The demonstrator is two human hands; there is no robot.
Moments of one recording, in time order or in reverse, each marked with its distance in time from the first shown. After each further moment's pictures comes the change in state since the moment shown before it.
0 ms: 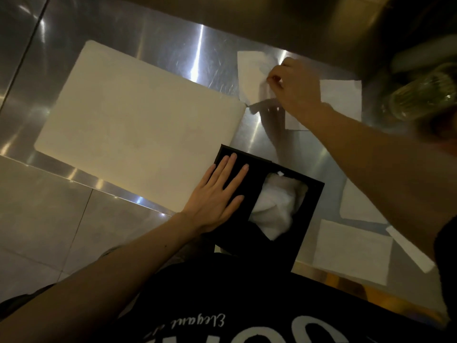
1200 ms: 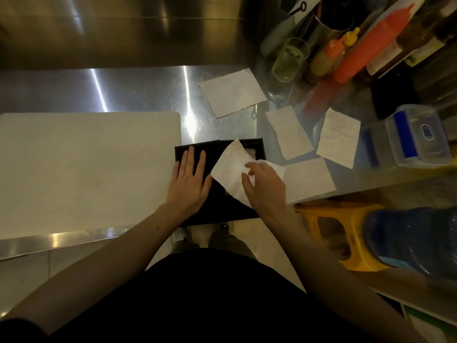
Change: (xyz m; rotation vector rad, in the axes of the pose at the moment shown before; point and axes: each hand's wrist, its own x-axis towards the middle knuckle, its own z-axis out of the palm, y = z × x) left_hand 0.007 -0.011 -0.003 -0.076 -0.018 0.129; right_hand -0.291 -0.144 -0.011 0.231 0.160 0.742
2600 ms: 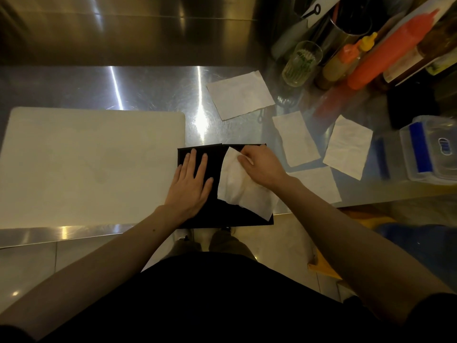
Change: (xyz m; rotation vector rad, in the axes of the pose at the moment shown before) left_hand 0.001 0.004 -0.002 -0.047 -0.031 -0.036; right_hand 0.090 0.015 -0.002 -0.006 -0.220 -0.269
